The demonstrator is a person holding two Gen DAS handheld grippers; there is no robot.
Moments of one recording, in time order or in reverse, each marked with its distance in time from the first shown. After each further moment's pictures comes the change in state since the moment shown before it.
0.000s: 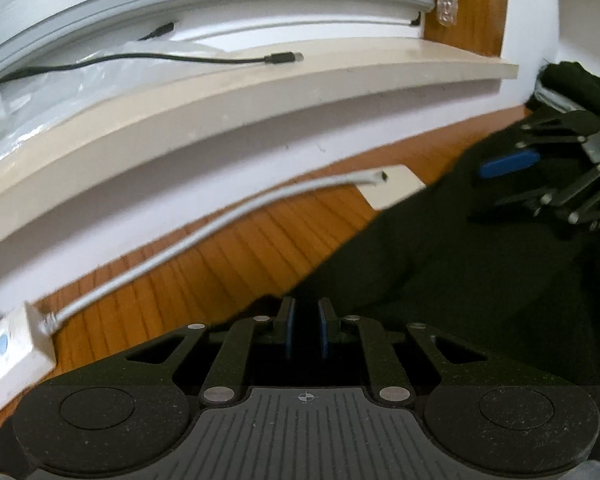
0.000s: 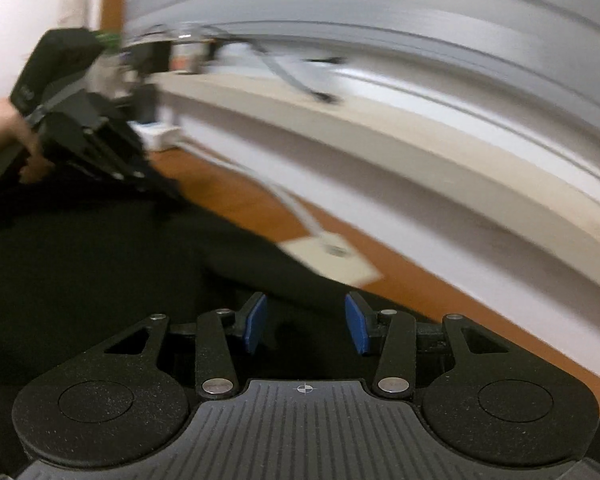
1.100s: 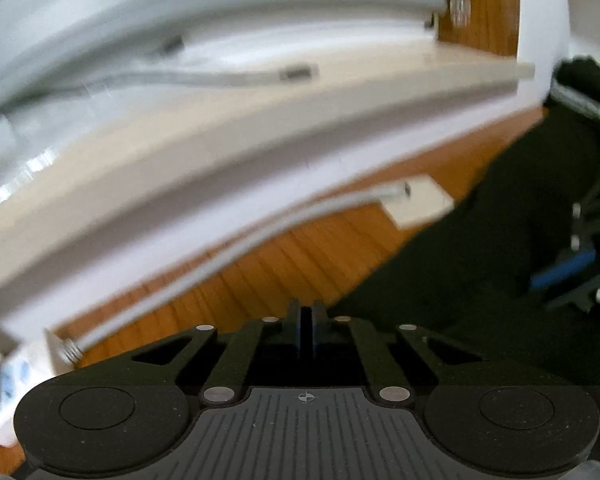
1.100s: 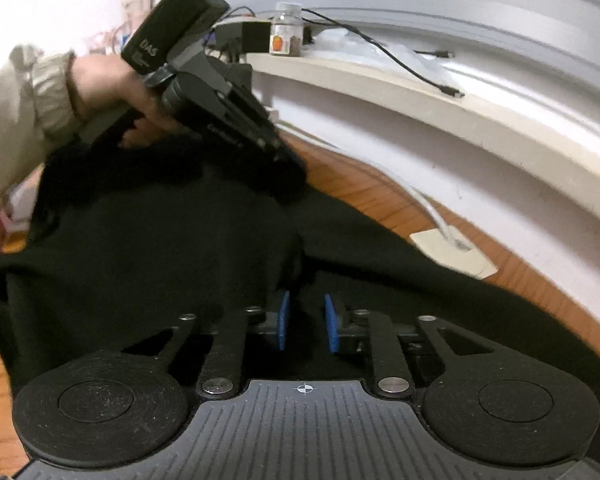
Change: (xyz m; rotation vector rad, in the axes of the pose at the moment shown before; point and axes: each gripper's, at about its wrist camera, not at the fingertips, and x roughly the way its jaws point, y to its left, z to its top) left arm 0.000 0.004 0.017 0.009 -0.091 0.089; right arm -0.003 0.041 -0.012 -0.037 0.019 0.171
